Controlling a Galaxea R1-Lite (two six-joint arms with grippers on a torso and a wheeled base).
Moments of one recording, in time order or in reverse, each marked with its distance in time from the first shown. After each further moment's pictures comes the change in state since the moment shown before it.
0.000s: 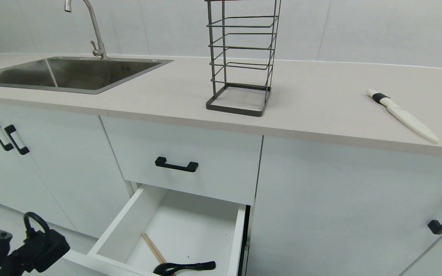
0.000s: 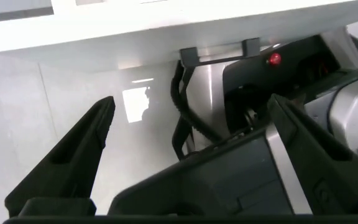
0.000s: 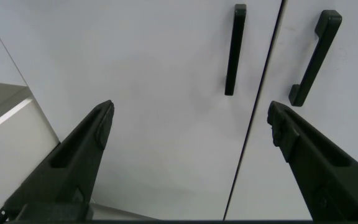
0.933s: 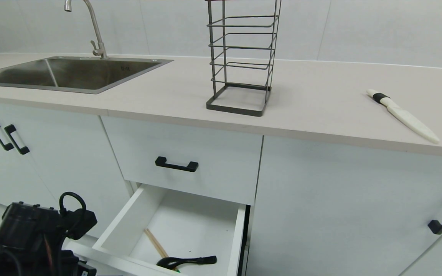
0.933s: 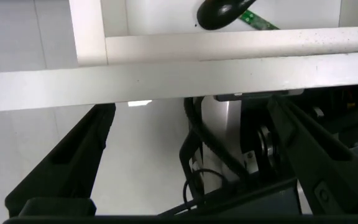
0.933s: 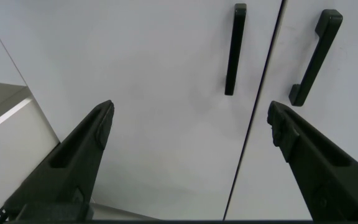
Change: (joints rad) left arm 0.049 0.340 0.026 -0.383 0.035 -0.036; right arm 0.000 0.001 0.000 0.000 0.000 0.000
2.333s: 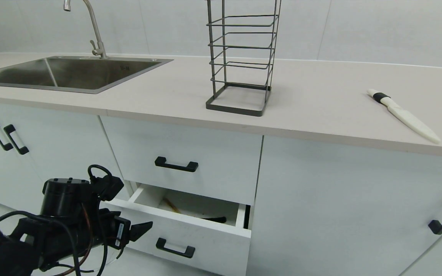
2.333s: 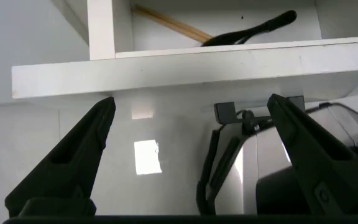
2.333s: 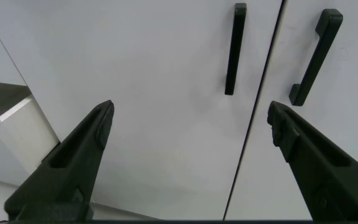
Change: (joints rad) left arm -0.017 0.330 -0.038 -0.572 -0.007 -0.005; right arm 0.000 0.000 0.000 0.000 0.000 0.000
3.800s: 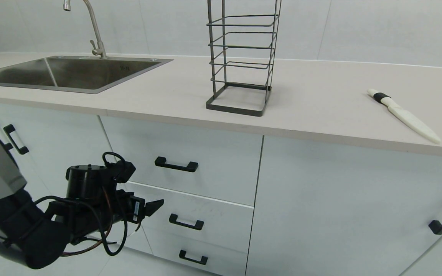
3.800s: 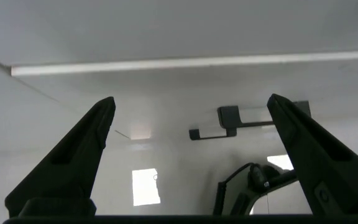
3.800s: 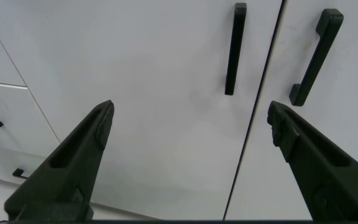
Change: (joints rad) left arm -0.001 0.153 -0.120 -0.149 0.003 -0.026; right arm 0.000 0.000 0.000 0.000 0.000 0.000
